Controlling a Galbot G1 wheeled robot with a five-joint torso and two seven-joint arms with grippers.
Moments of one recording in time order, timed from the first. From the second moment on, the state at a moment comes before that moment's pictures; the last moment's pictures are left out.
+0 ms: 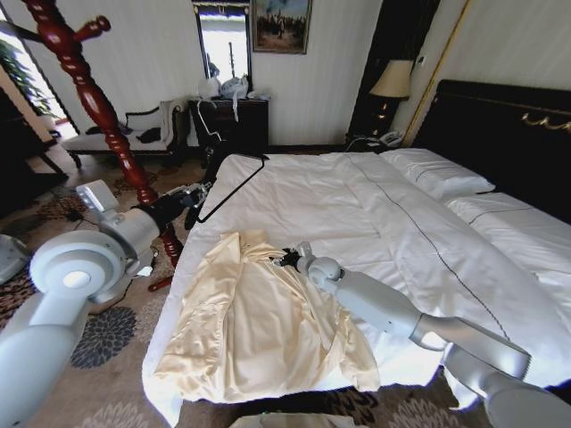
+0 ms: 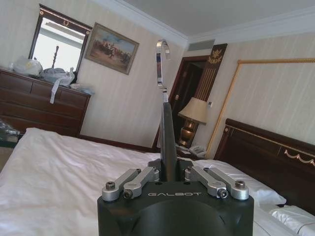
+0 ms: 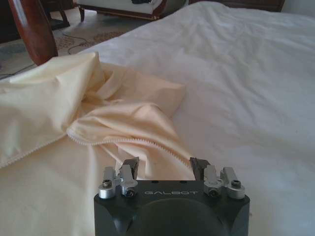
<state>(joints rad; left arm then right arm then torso) 0.81 -0.73 -0.57 -2.33 -1.55 0.57 -0.49 -0.33 1.01 -0.58 1.44 0.98 -0.41 0.21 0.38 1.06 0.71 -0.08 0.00</state>
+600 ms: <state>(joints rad) 0.84 -0.72 -0.59 -2.34 -1.56 0.58 -0.50 -0.37 0.99 -0.55 1.47 1.01 -0.43 0.29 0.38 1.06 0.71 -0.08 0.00</state>
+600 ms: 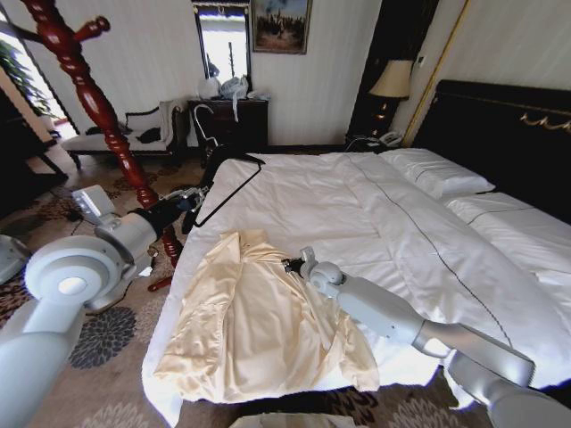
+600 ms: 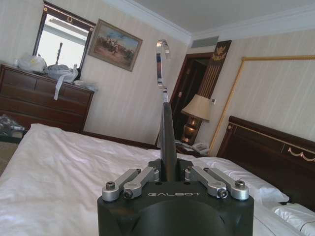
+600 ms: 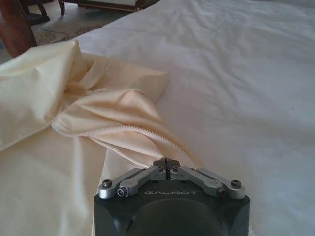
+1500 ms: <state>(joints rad) 0.89 -0.74 -0.65 -2.34 -1.56 0.58 -0.51 -0.22 1.15 -0.71 1.28 0.50 -0.19 -0.13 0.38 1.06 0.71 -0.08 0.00</state>
